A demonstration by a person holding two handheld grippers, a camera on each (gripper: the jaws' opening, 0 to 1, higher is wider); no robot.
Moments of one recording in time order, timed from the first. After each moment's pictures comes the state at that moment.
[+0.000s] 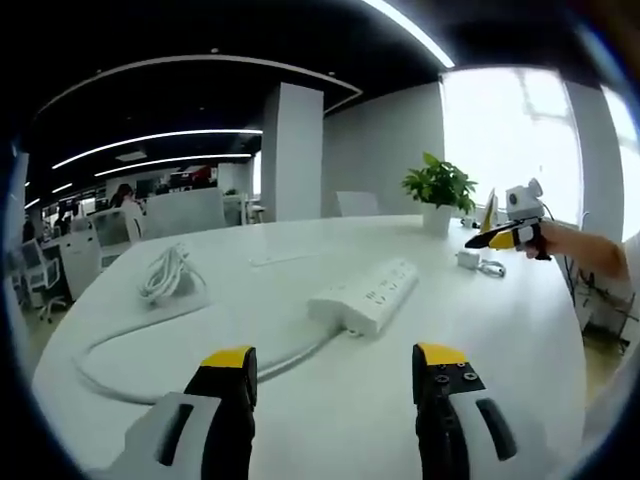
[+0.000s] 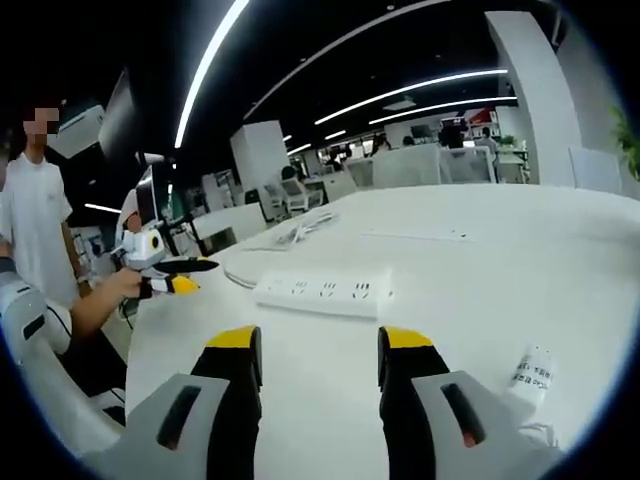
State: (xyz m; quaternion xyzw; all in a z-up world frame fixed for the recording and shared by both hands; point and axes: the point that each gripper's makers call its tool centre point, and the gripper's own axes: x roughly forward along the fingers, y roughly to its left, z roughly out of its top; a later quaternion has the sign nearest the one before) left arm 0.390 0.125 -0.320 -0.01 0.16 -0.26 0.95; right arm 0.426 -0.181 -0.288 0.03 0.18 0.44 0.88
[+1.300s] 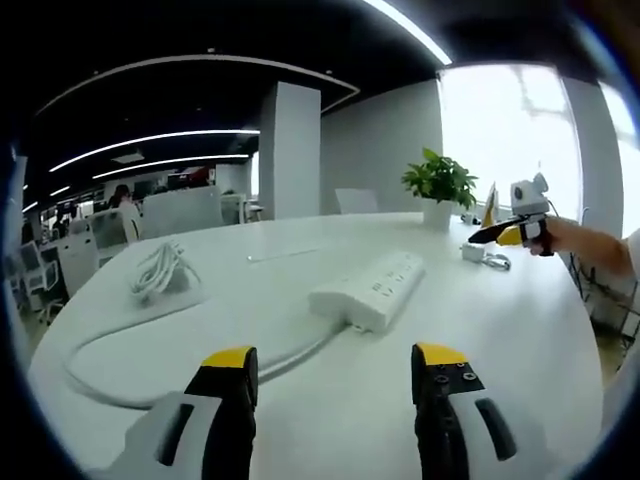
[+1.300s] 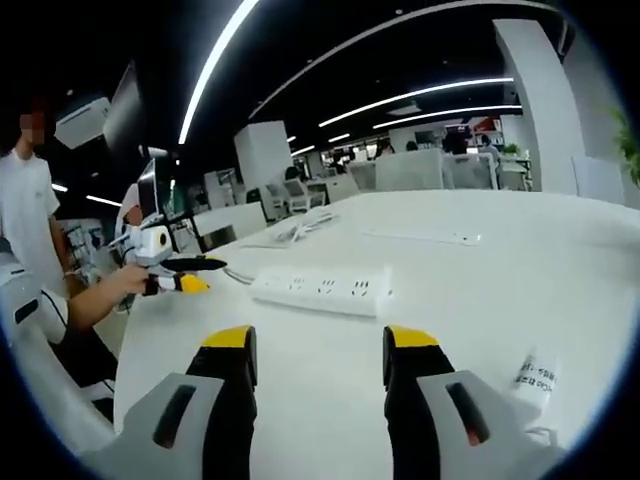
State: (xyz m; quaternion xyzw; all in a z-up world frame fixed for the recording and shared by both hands) left arm 0.405 0.120 -0.336 0.00 0.16 -0.26 0.95; right arm 0.428 -0.179 -0.297 0.01 0.16 0.44 0.88
